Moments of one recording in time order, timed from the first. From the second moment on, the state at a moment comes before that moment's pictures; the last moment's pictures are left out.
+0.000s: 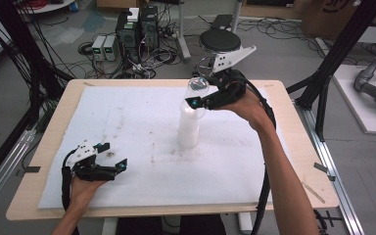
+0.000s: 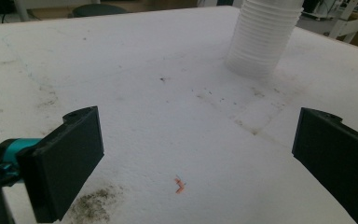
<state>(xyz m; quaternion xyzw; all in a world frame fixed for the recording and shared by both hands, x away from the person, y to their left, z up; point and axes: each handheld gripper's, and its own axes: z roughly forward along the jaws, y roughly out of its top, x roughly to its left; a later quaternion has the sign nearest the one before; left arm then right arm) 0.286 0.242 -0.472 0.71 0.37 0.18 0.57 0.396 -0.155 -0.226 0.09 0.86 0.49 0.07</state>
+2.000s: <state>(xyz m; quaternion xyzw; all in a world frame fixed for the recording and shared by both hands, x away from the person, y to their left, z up) 0.286 0.244 -0.472 0.71 0.37 0.18 0.58 0.328 -0.146 -0.353 0.09 0.81 0.58 0.03</state>
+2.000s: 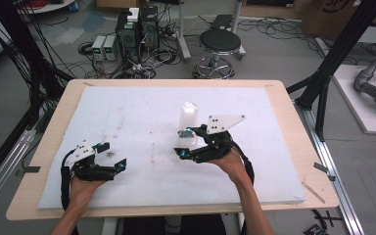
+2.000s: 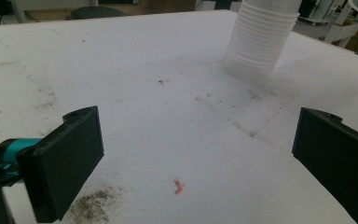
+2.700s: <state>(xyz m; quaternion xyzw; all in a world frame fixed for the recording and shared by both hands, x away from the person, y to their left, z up) 0.291 0.246 -0.451 0.72 0.28 0.15 0.61 0.332 -0.153 -0.352 0.08 0.81 0.58 0.03</state>
